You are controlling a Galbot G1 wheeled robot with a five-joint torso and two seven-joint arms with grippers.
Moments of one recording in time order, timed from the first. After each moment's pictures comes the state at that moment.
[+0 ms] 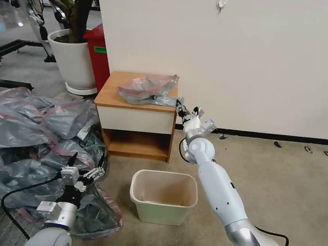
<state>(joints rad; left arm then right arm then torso) 1.64 -1.39 -0.68 -2.00 -0.32 -0.17 0.09 -0.59 1.50 0.15 1.19 1.00 0.03 0.05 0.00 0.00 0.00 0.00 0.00</state>
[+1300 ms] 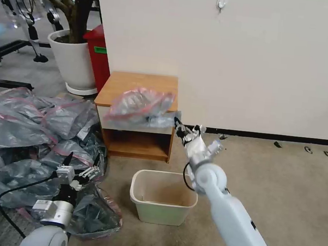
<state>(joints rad) 1.62 -1.37 -0.70 -1.97 -0.35 -0.17 0.08 -1.02 1.28 0.07 1.80 0.98 -0.11 0.15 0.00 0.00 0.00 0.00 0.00</state>
